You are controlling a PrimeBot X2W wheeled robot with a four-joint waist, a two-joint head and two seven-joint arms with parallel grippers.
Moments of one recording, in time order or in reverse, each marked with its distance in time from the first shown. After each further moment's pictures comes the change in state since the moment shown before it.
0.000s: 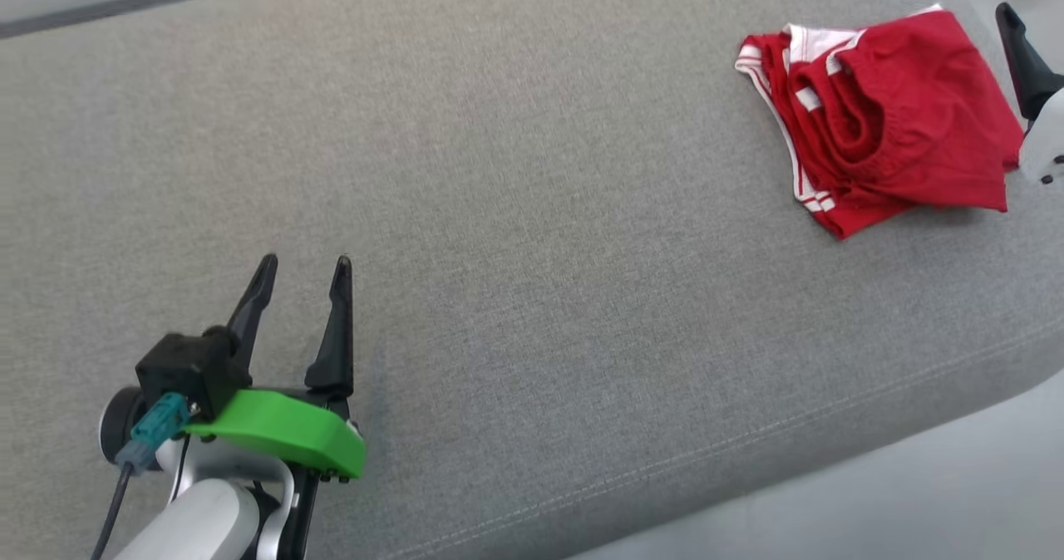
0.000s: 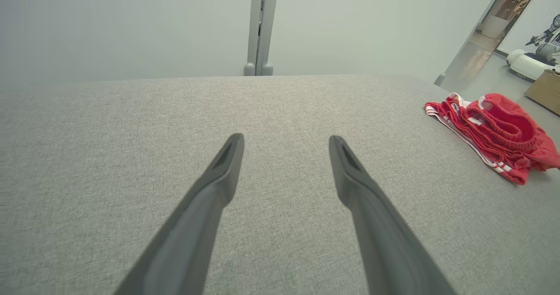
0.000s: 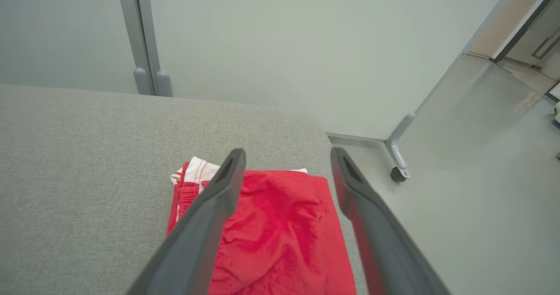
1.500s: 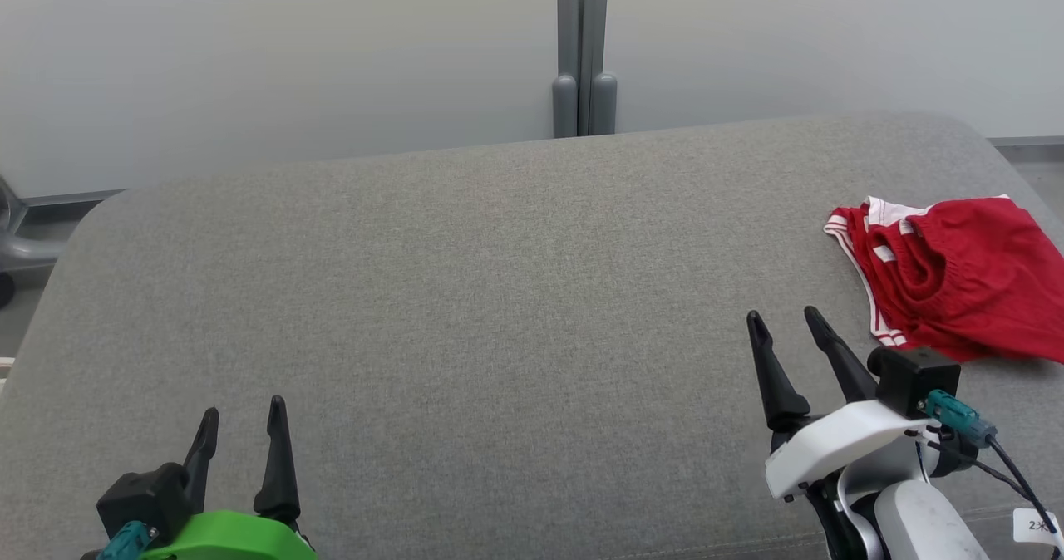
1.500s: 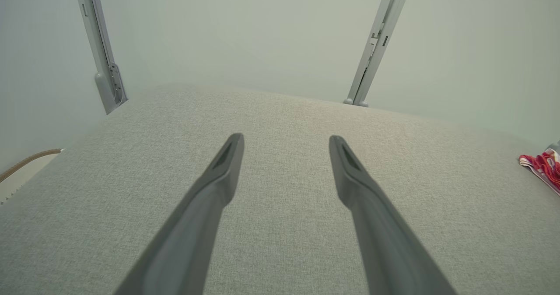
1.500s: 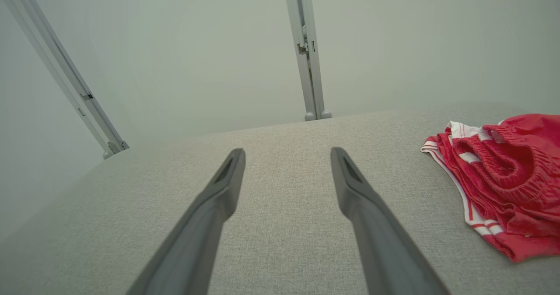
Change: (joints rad) left arm 0.315 -0.064 0.179 0.155 -0.045 -0.051 -0.108; right arm 0.943 0.635 -0.772 -0.658 -0.598 0.000 0.110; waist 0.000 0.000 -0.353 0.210
